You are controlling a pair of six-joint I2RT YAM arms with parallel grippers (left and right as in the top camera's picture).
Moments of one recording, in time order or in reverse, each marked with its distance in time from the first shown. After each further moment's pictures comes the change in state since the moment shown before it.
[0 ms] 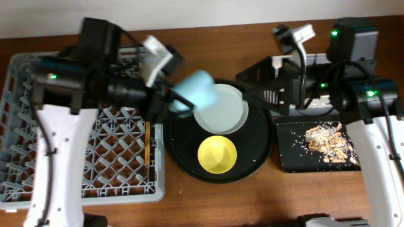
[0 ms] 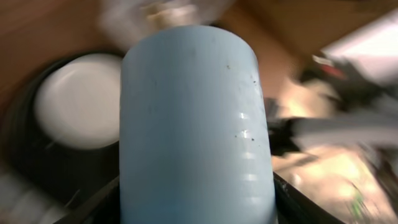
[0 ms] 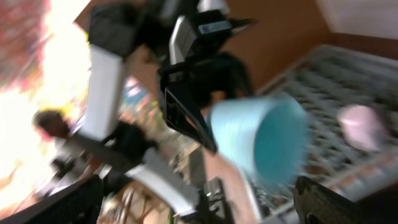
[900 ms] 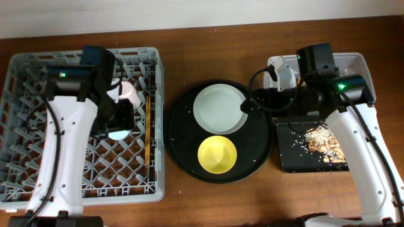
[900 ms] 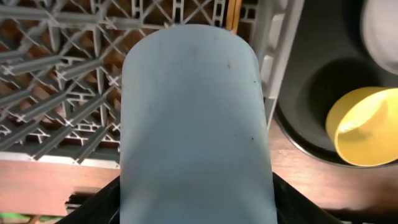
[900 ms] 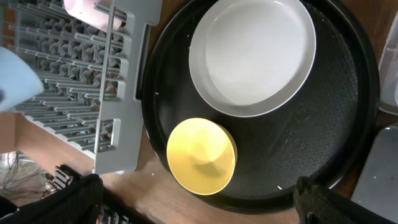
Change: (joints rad) left arm 0.110 -0.022 -0.397 -0.002 -0.816 -0.568; right arm 0.089 0.065 -0.116 -0.367 0.941 0.003
